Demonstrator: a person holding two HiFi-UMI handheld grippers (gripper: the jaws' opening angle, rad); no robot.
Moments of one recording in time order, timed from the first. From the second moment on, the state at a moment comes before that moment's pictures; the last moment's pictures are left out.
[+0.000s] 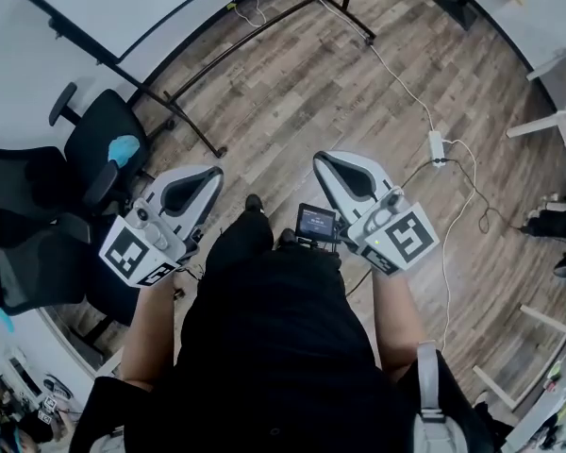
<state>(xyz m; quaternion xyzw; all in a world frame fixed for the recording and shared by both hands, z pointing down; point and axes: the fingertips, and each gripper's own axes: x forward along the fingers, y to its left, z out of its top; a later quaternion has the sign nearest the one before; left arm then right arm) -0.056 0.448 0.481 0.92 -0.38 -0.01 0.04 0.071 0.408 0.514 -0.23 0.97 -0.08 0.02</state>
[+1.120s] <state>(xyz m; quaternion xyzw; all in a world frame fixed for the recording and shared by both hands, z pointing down) -0.130 0.115 0.480 0.96 -0.28 -0.07 0.05 0.004 0.137 0.488 -0.32 0.94 -0.07 -0.03</state>
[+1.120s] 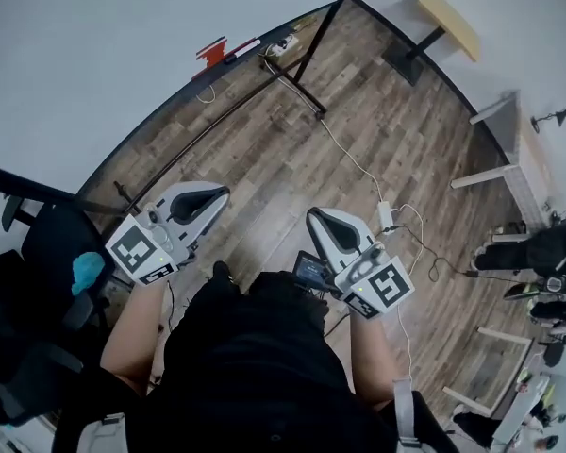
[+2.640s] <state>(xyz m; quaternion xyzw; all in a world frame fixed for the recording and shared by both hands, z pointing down) -0.063 -0.141 0.421 0.85 -0.53 0.02 -0.03 0.032 -0.174 0.511 0.02 0.99 -0.10 0.01</state>
